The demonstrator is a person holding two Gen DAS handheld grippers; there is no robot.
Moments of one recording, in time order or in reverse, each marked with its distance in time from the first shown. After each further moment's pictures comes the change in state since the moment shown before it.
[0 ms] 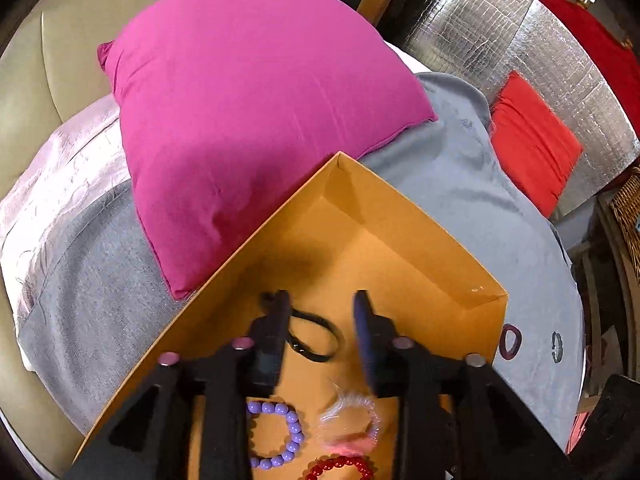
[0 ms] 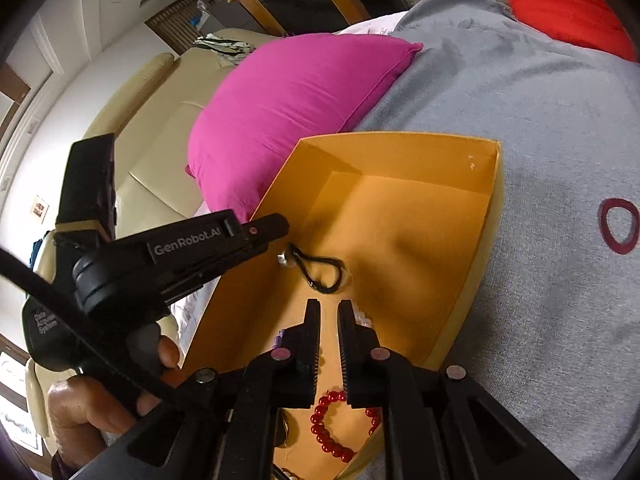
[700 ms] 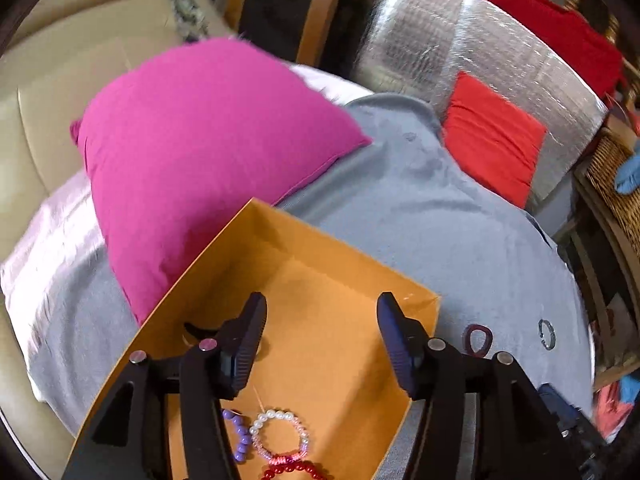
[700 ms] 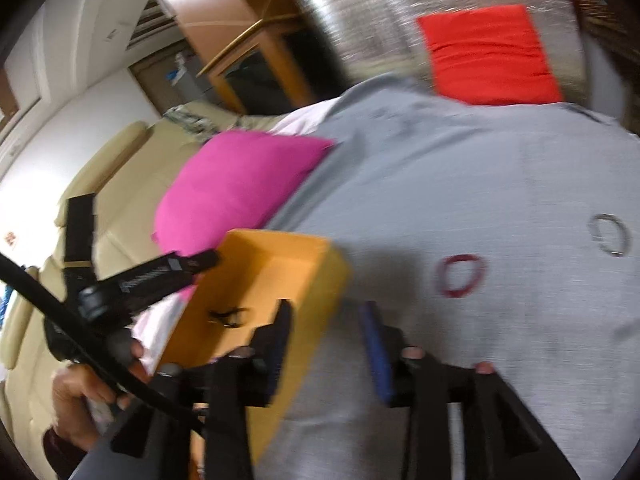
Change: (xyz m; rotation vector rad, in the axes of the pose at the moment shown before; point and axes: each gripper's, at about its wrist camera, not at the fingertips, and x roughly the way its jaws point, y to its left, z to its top) left arm -0.035 -0.072 -0.009 0.176 -0.156 -0.009; right arm -0.135 -0.074 -0.015 0.026 -0.270 -0.192
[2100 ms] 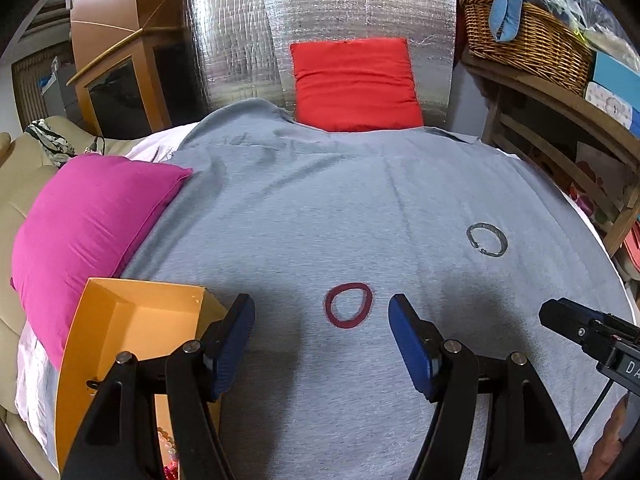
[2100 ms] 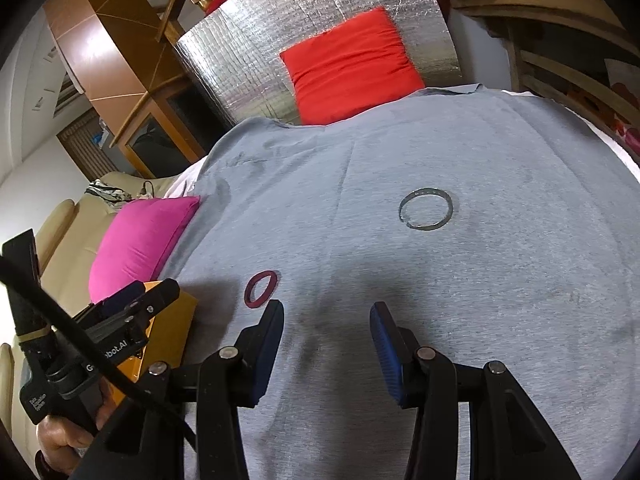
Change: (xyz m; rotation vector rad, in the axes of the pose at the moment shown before) left arm 0.005 -0.190 -0.068 0.513 -0.051 -0.074; right arm -0.082 -0.153 -0.013 0.223 -0.091 -0.181
